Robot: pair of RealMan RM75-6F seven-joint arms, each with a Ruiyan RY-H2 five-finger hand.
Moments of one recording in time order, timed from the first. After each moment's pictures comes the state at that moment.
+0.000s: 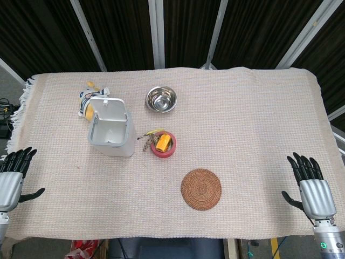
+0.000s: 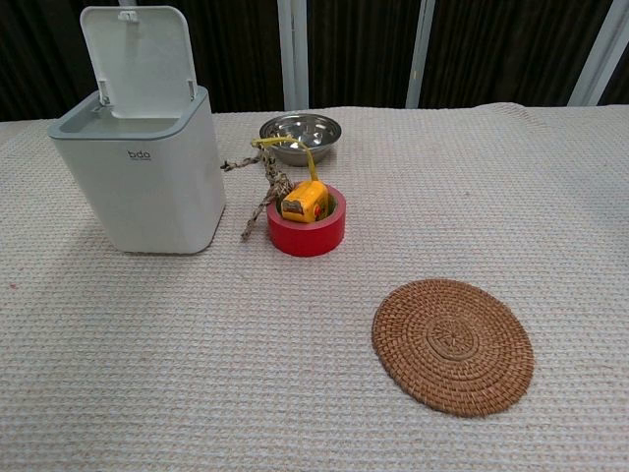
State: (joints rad) left arm -0.11 -1.13 -0.02 -1.64 1.48 1.45 0.08; right arm 0.08 -1.16 0.05 -1.60 -1.55 1.50 -0.07
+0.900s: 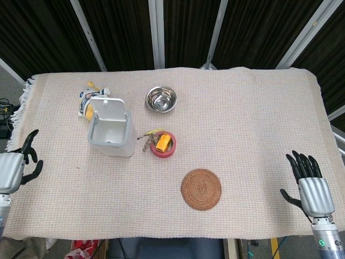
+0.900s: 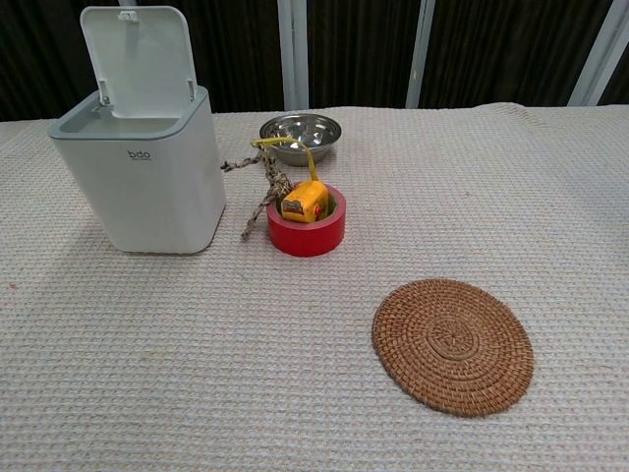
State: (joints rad) left arm -0.21 -1.02 -0.15 -1.82 1.39 1.37 0.16; right arm 0.09 -1.17 0.06 -1.60 -1.55 1.49 -0.06
